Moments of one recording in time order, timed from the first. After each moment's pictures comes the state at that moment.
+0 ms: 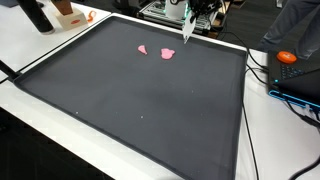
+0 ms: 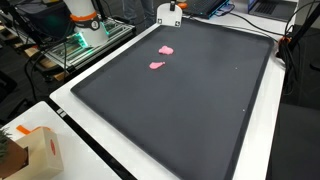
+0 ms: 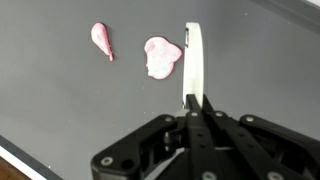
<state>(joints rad) 0.23 -0.09 0.37 -2.37 -0.33 2.16 0.33</state>
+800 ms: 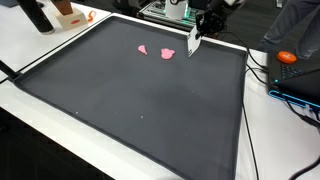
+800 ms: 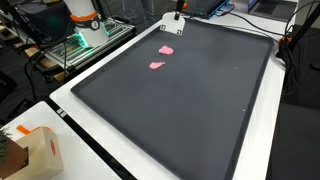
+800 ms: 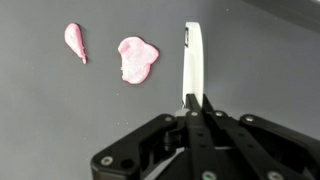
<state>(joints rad) 0.32 0.18 0.34 -2.18 -0.39 2.04 0.43</state>
